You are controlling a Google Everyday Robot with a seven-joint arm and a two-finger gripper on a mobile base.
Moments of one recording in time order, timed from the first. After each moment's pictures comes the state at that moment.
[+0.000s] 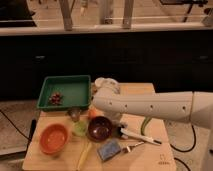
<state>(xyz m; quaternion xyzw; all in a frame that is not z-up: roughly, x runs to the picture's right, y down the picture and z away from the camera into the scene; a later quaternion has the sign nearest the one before) 0.060 0.158 0.737 -0.28 -0.08 -0.55 0.78</state>
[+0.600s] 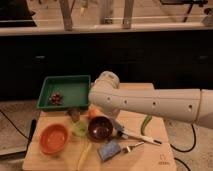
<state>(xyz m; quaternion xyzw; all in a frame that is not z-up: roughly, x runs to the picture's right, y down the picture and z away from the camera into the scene) 0.038 0.135 0.703 -0.26 -0.10 -0.57 0.77</state>
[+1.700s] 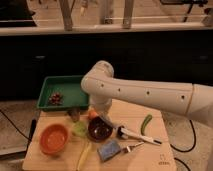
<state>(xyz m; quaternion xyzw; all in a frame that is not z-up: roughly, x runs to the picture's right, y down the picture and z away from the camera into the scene) -0.012 0.124 0.692 -0.25 -0.20 -0.61 0.72</state>
